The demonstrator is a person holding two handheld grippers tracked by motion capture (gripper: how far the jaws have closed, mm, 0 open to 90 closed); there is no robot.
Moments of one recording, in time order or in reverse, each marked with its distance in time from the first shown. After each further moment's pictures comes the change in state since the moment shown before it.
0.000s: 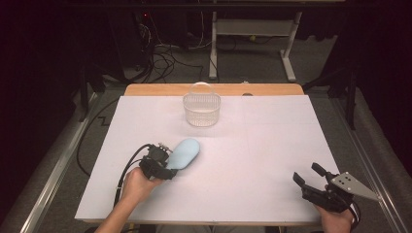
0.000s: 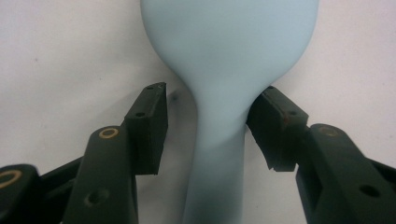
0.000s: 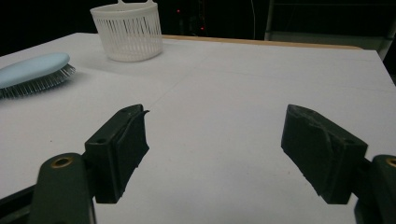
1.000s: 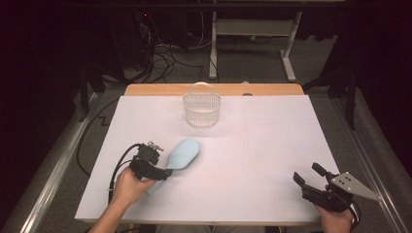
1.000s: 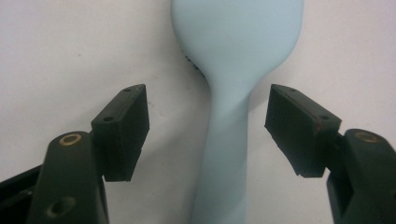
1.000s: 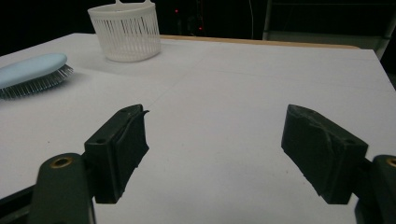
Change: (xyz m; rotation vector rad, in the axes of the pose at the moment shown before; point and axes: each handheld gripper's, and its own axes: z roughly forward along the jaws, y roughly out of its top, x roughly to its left) left arm 0.005 -0.013 -0.022 -0.069 0.005 -0.005; right arm 0.000 0.000 0.000 0.001 -0.007 0.003
